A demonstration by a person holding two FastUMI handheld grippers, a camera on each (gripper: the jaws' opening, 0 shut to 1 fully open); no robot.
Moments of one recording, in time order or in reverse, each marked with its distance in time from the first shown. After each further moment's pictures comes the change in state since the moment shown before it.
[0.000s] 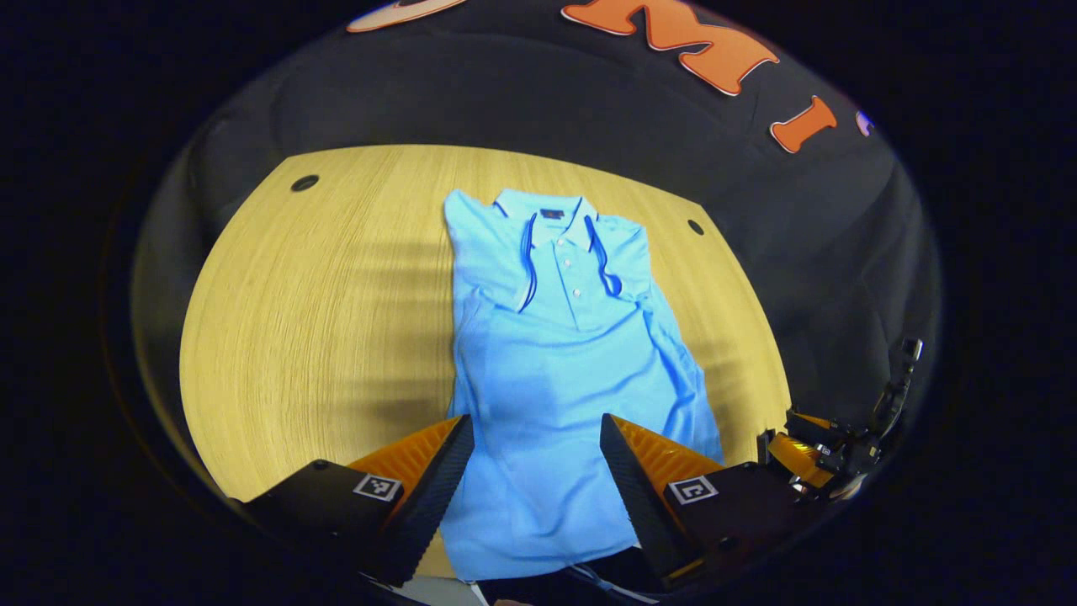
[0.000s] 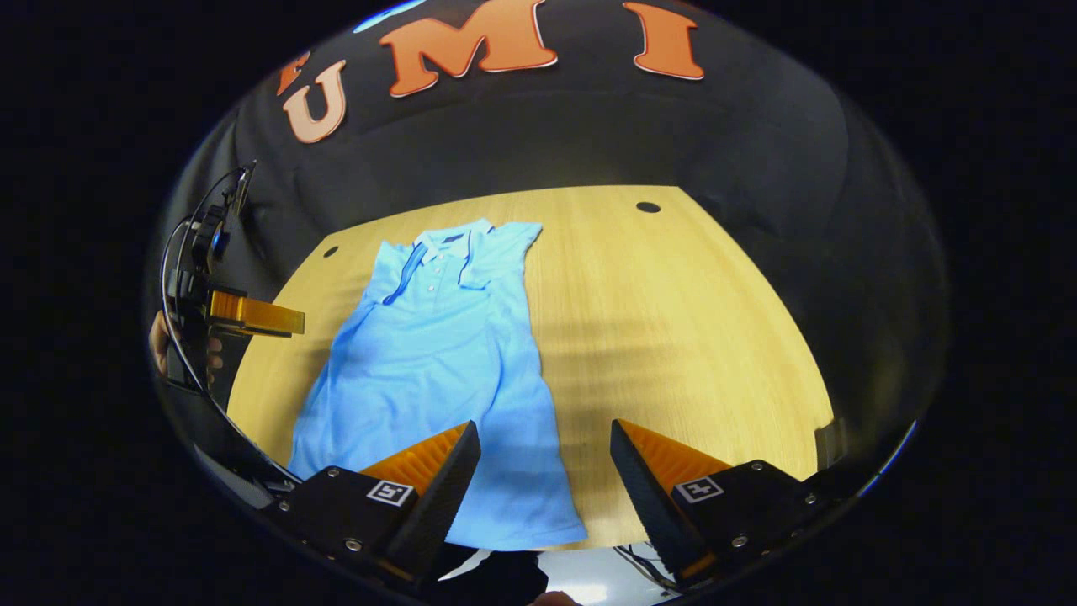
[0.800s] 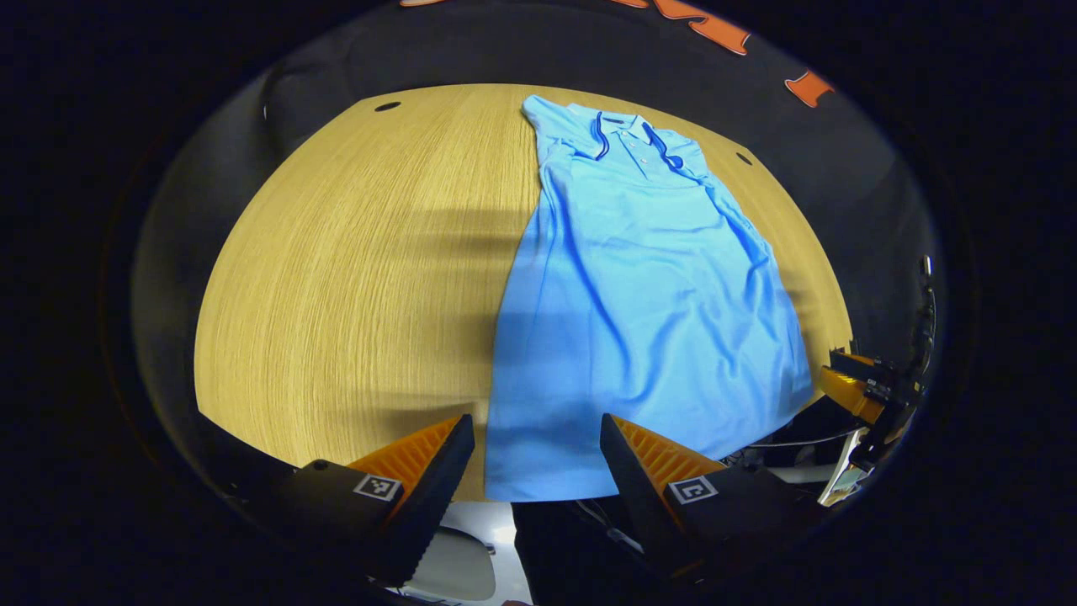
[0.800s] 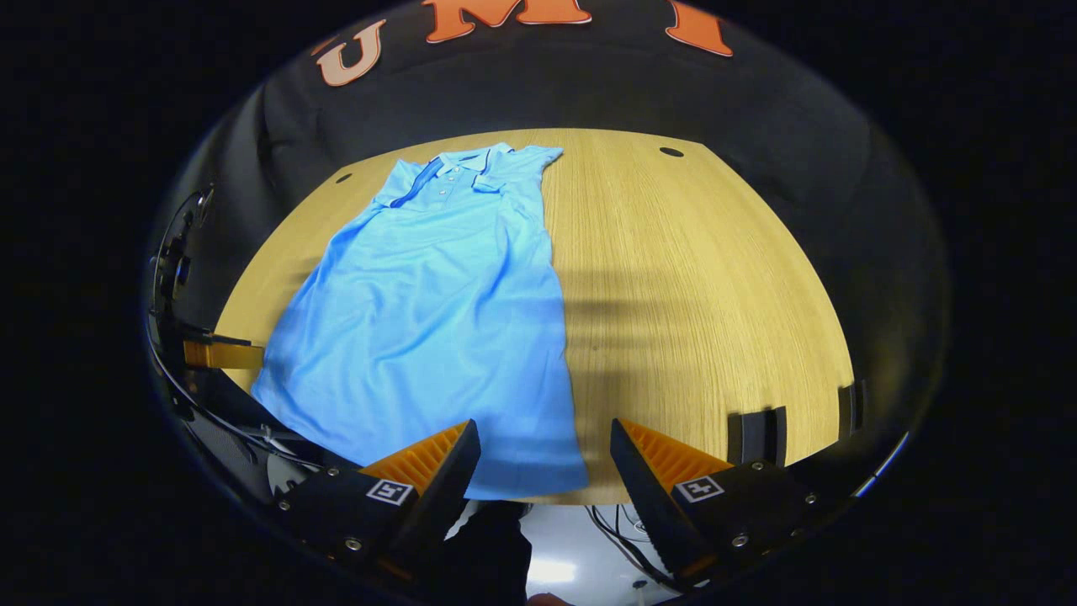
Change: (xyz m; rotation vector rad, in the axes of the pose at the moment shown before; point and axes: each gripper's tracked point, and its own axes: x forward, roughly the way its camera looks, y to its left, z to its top) left arm -0.020 0.059 -0.175 -0.006 0.115 0.193; right arm 0.013 -0.005 -0.092 -0.089 0.136 -0.012
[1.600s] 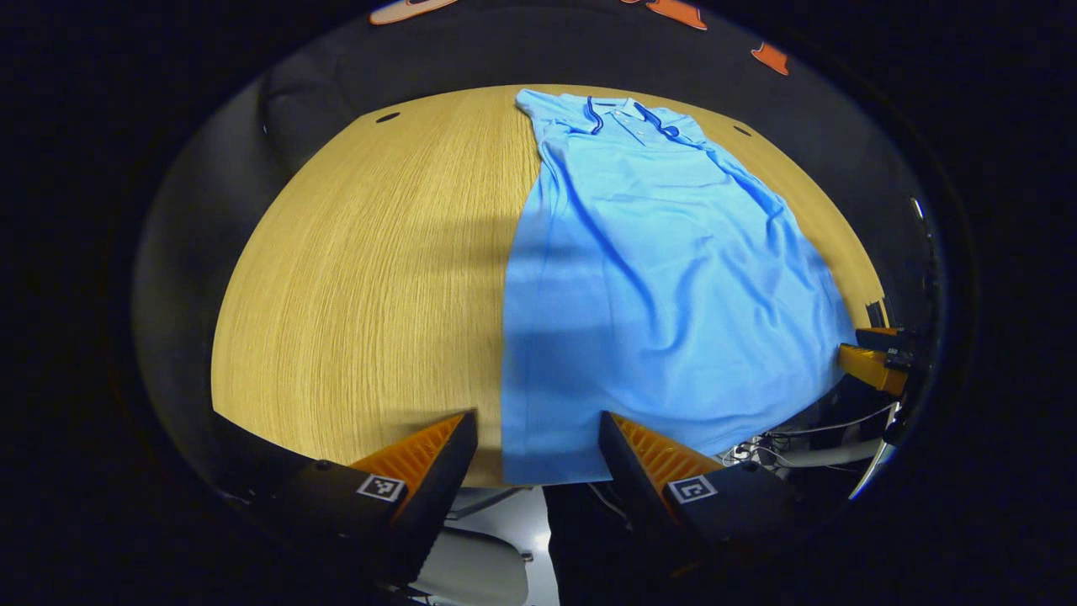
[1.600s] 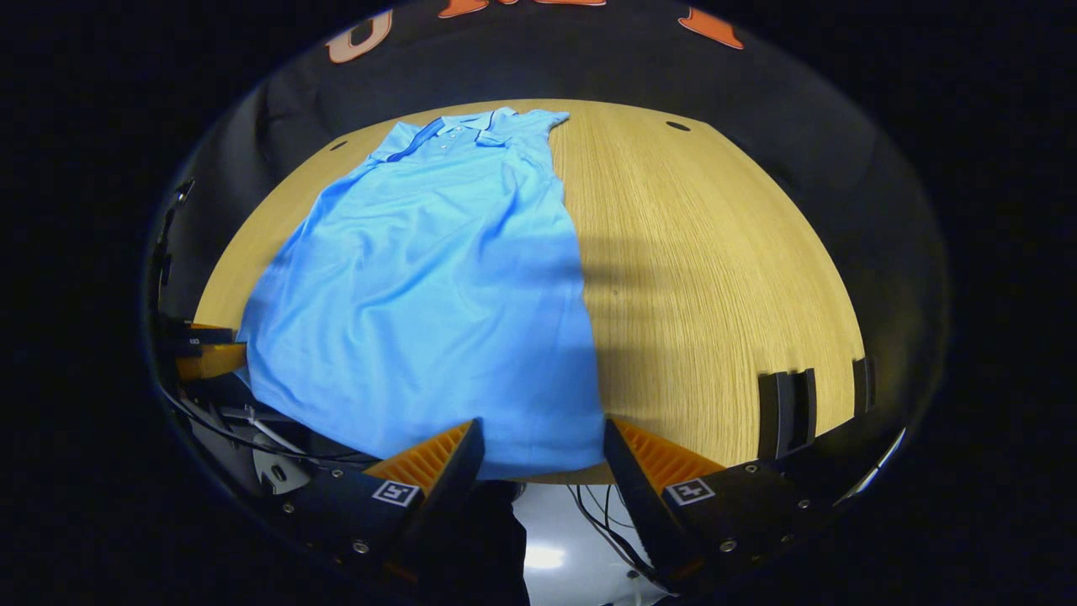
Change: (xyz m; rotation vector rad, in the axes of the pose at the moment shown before) left arm 0.011 0.006 -0.035 0.090 -0.051 0.109; right arm 0.024 0.006 -0.036 -0.001 0.056 -0.048
